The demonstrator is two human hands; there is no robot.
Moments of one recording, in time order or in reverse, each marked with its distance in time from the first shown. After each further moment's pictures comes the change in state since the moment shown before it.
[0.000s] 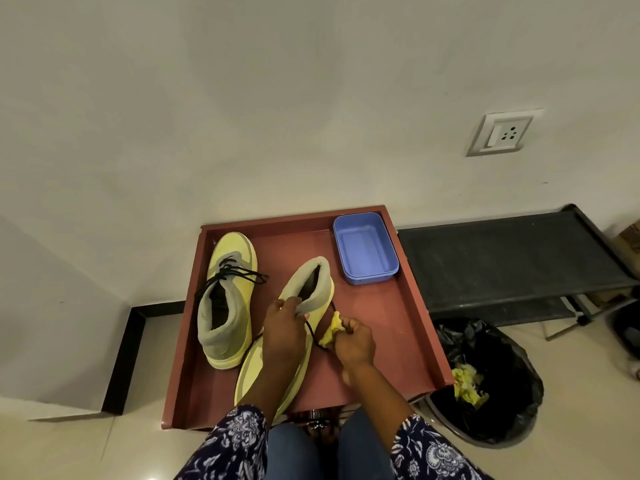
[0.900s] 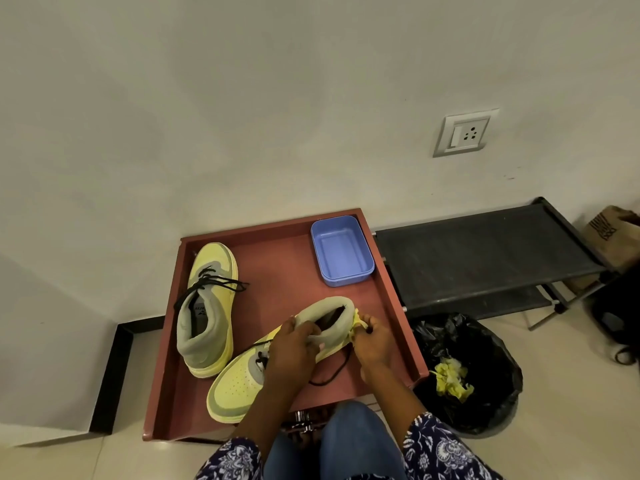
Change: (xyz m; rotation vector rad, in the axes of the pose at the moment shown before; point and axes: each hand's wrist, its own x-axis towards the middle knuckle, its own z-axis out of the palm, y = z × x) left_hand -0.036 0.022 0.020 0.144 -0.238 0.162; right_hand 0.003 -0.007 -0.066 0.016 0.143 -0.081
